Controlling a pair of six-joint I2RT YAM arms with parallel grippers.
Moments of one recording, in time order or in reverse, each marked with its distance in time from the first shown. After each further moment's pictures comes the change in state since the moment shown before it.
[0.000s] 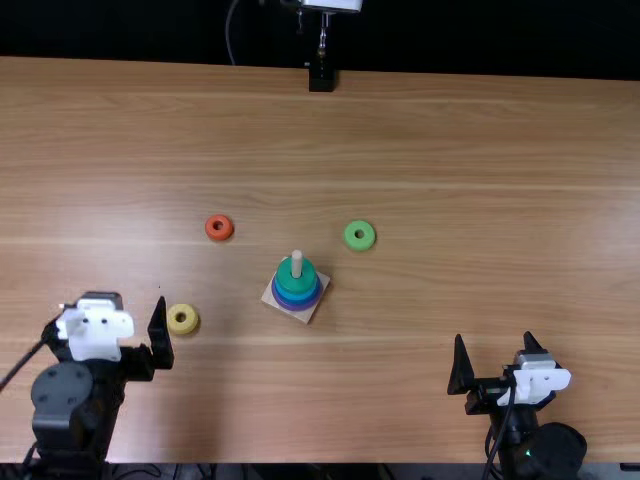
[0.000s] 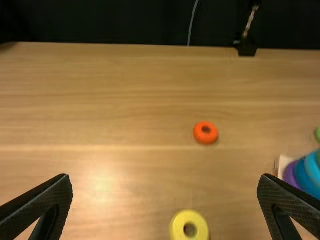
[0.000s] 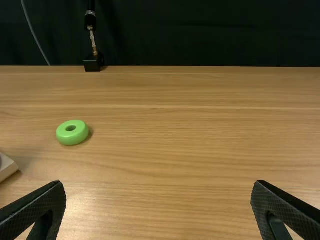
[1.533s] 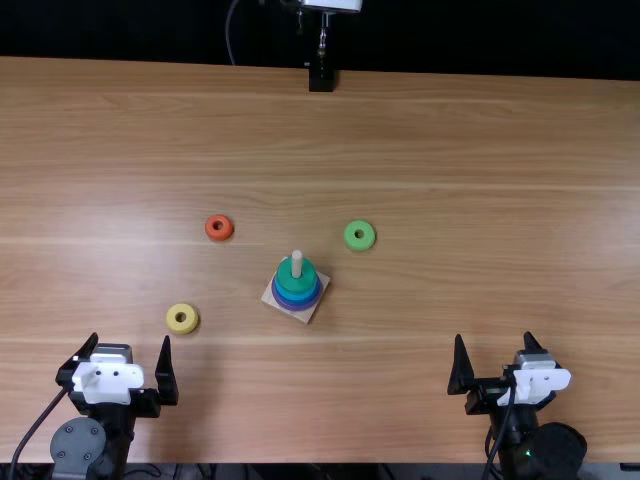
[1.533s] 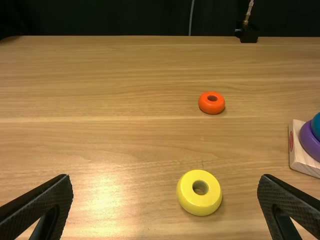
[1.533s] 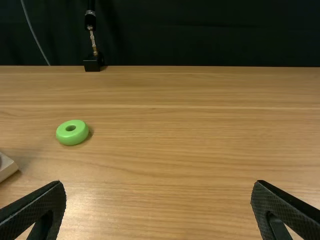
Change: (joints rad) left arm -0.020 -0.472 -0.314 -0.109 -0.029 0.018; right arm 0.000 0.000 0.000 -0.001 0.000 0.000
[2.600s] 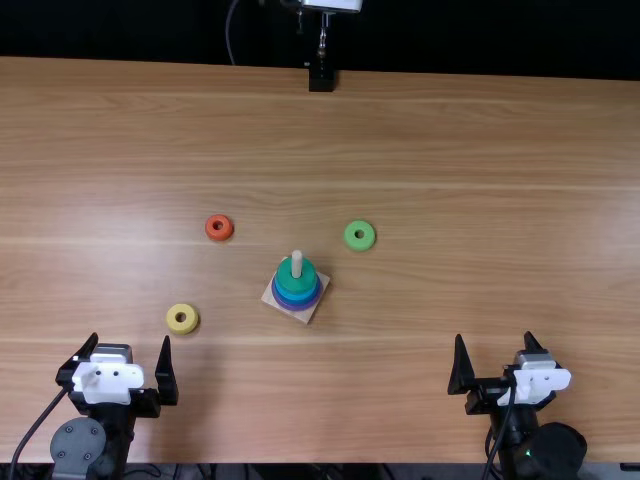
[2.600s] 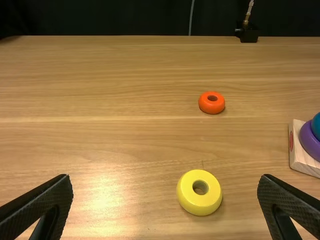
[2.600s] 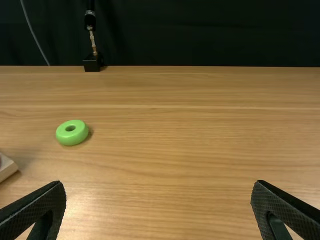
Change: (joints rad) left arm 0.000 0.000 0.000 0.000 0.000 0.000; right arm 0.000 0.000 0.000 0.003 0.002 0.000
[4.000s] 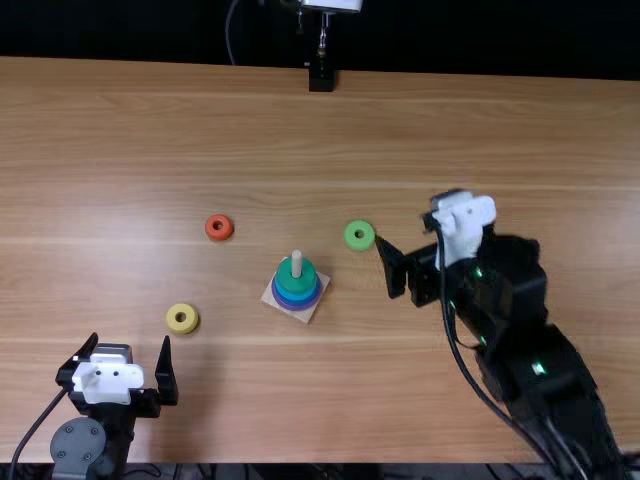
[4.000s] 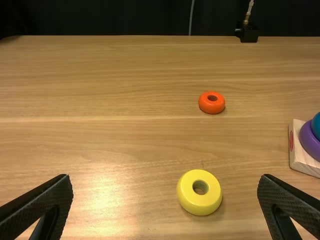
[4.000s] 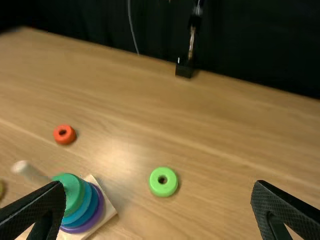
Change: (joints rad) left arm 0.000 0.000 0.000 0.000 0.001 0.000; right arm 0.370 1.159 0.936 -0.072 0.004 -0.010
